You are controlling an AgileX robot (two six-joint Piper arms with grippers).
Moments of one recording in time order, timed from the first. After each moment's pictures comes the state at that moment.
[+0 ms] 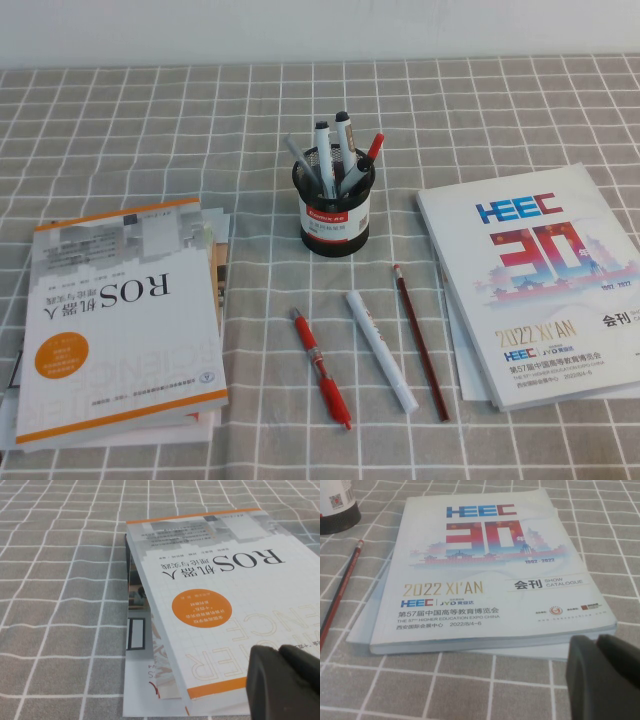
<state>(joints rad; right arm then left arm) 0.09 -0.01 0.03 0.12 0.38 -0.07 -0.07 -0.02 0.03 -0.06 0.38 0.07</state>
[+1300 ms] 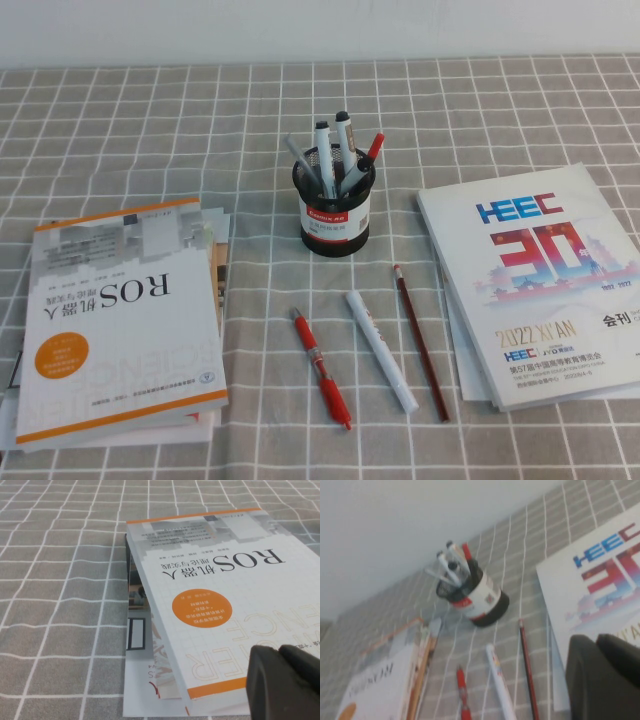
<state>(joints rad) 0.09 0.14 -0.16 0.78 0.39 -0.07 -0.07 -0.02 0.03 -0.06 0.38 0.07</state>
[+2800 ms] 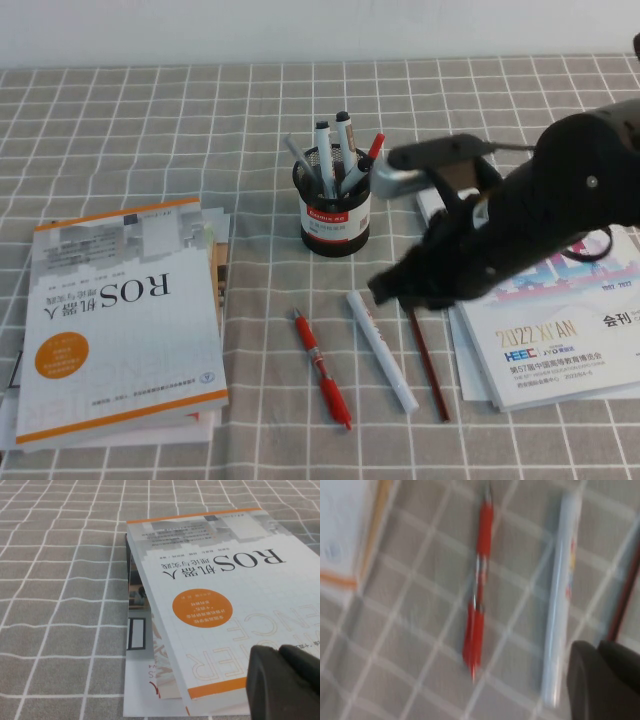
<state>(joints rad) 0.64 1.60 -1.24 0.18 0.82 0.11 -0.07 -0.02 0.03 -0.06 0.38 0.07</state>
